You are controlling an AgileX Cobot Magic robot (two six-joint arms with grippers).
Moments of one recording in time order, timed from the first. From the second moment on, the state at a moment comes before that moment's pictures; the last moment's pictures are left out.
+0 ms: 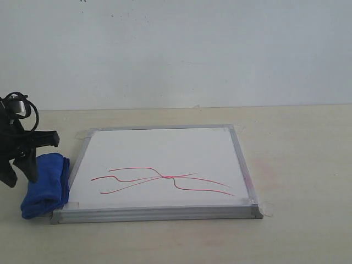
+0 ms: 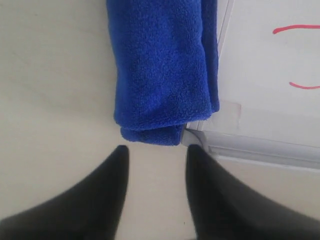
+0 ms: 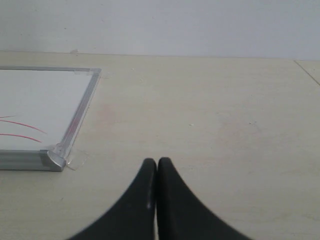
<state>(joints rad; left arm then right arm) 0.07 1.82 -1.27 -0.06 1.05 -0.22 0.02 0.00 0.00 0.01 0.34 -0.02</state>
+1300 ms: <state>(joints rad) 0.16 2.02 -1.28 -0.33 0.71 -0.21 0.02 0.00 0.00 0.01 0.34 -0.02</state>
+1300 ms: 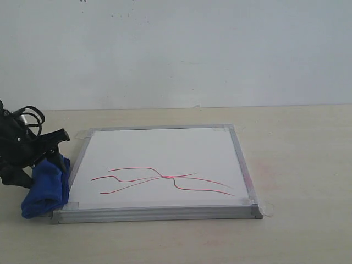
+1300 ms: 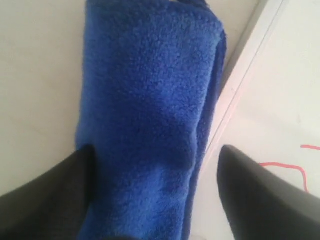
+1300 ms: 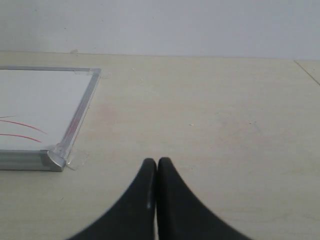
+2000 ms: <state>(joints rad) 0.16 2.03 -1.32 -0.22 0.72 -0.19 0.02 0.00 0.00 0.01 0.34 -0.02</state>
